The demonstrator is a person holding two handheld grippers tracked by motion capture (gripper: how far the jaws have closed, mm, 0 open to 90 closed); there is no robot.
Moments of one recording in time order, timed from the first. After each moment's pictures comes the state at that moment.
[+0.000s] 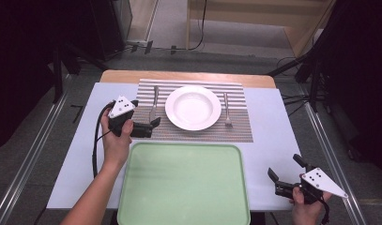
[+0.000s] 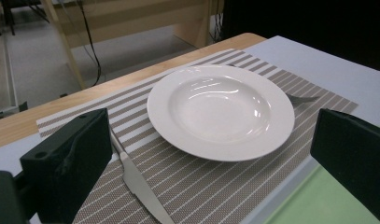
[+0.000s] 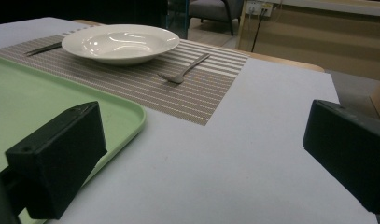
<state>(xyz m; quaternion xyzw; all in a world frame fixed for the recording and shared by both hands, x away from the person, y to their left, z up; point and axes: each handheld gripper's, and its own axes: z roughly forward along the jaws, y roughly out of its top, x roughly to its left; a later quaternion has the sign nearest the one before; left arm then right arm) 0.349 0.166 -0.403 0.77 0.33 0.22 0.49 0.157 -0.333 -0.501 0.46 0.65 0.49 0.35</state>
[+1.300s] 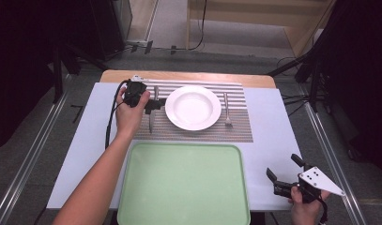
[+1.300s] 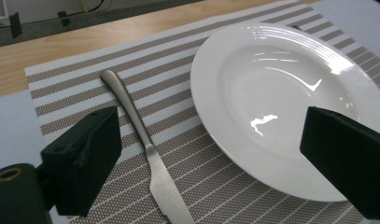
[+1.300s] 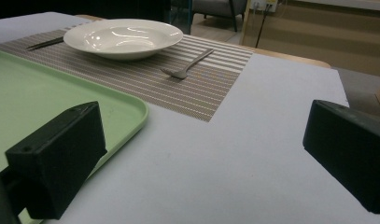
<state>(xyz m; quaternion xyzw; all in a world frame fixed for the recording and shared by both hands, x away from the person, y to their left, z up) 0.454 0.143 -0.421 0.80 0.43 0.15 0.39 0.161 -0.331 -0.504 0.46 0.66 0.48 0.34</state>
